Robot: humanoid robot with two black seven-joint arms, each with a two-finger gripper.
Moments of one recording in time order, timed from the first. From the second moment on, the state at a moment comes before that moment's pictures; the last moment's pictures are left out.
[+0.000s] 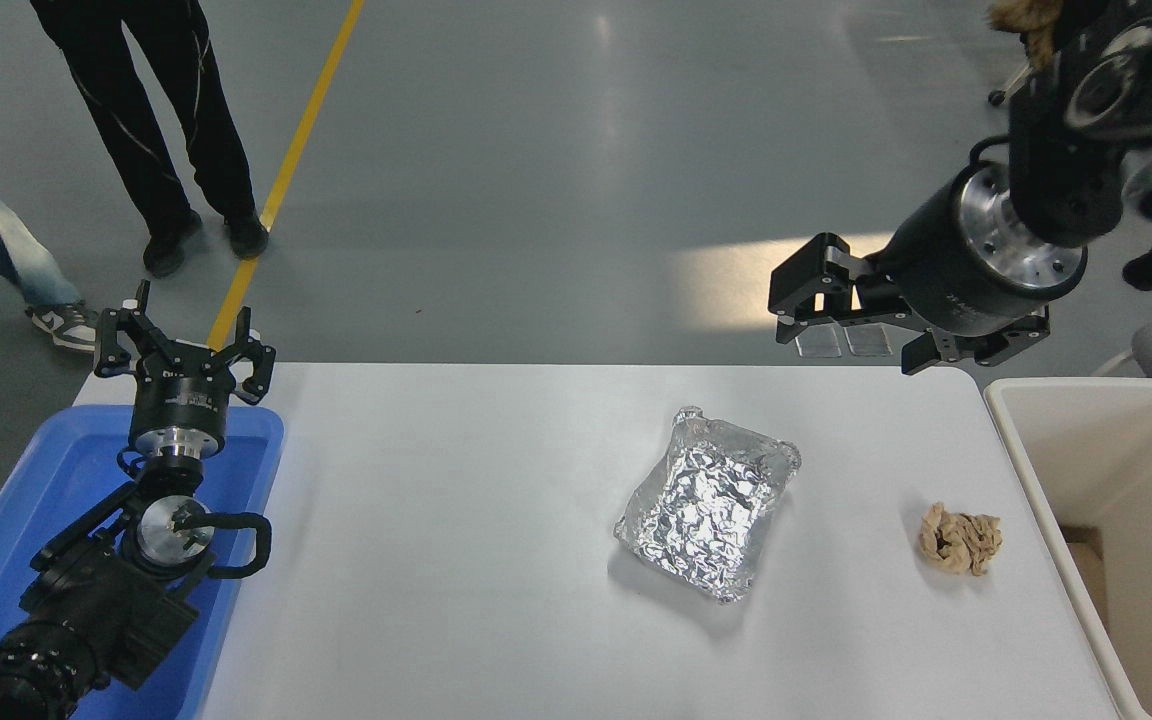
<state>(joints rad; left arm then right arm) -0.61 0.19 -0.97 -0.40 -0.12 -0.54 -0.56 2.40 -0.17 -1.31 1.64 0.33 0.39 -0.15</state>
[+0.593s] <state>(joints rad) -0.61 0.19 -0.97 -0.40 -0.12 -0.54 -0.56 1.74 -0.05 -1.21 1.24 0.42 0.15 -0.15</state>
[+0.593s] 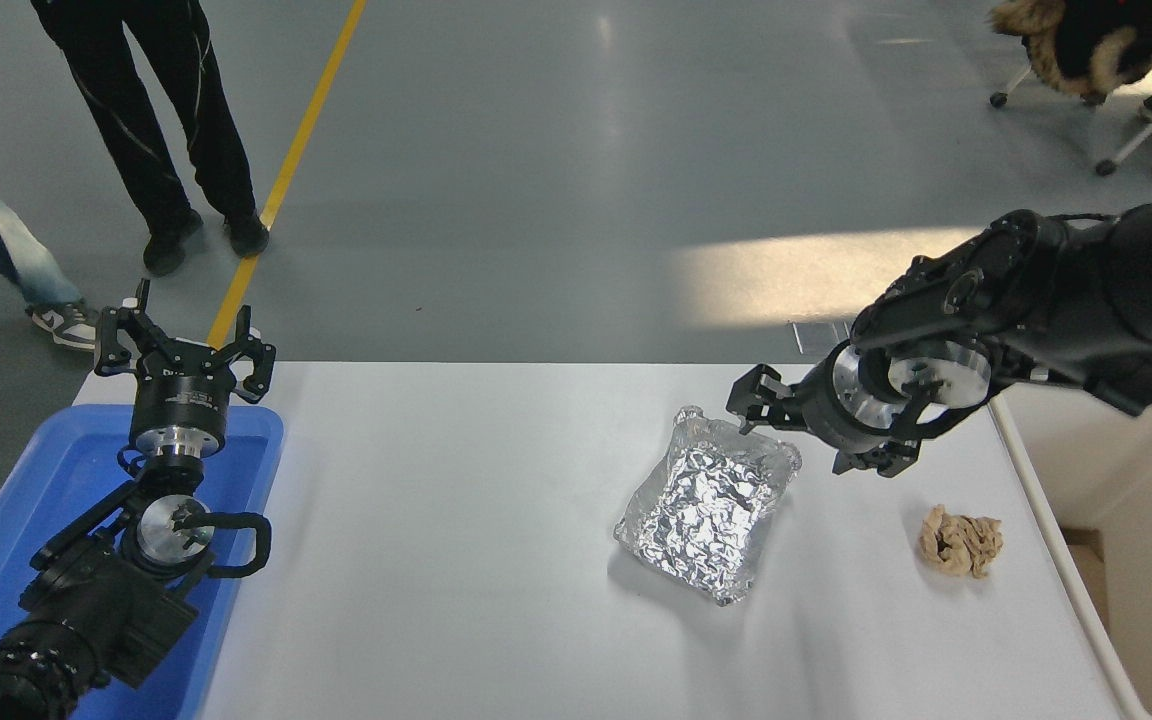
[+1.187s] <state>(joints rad) -0.61 0.19 -0.97 -0.40 -0.12 -0.54 -0.56 1.34 0.00 -1.17 0.90 0.41 0.08 -0.15</state>
